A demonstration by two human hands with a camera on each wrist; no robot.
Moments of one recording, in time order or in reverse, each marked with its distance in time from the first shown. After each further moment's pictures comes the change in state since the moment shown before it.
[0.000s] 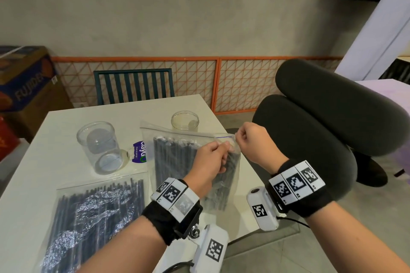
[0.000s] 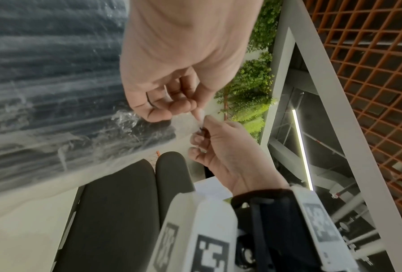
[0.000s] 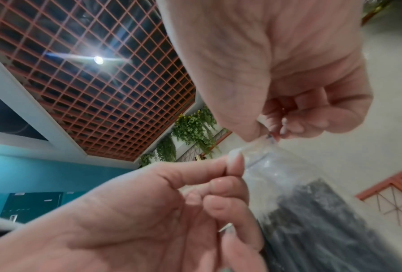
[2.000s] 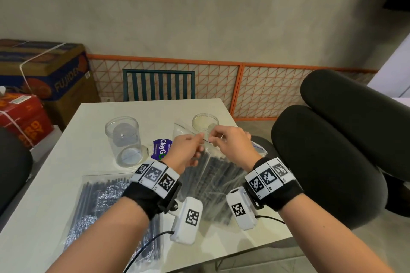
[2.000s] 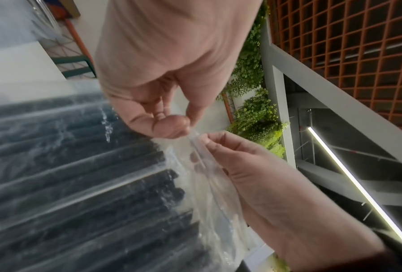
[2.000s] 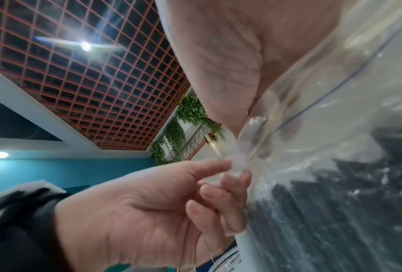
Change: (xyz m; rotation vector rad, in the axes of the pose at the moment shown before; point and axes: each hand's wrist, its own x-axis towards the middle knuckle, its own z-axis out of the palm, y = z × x) left_hand 0.011 0.028 -0.085 0.083 0.195 -0.099; right_hand 0.024 -0.062 0.049 0.107 -0.161 -0.117
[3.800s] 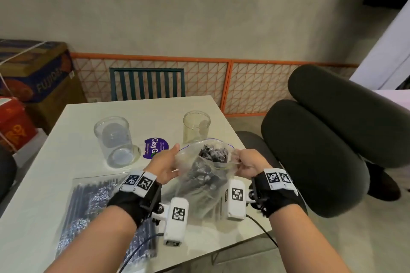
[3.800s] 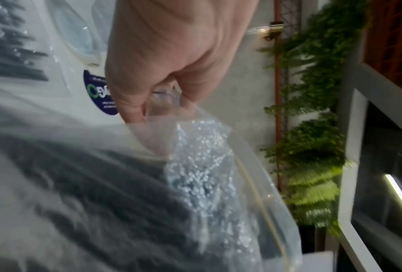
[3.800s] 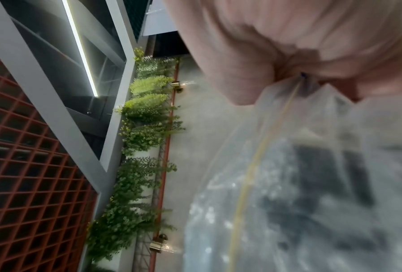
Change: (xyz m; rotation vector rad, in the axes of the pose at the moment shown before) left_hand 0.022 -0.040 -0.030 -0.195 0.004 -0.339; right_hand -0.018 0.064 0.010 1.213 -0.039 0.903
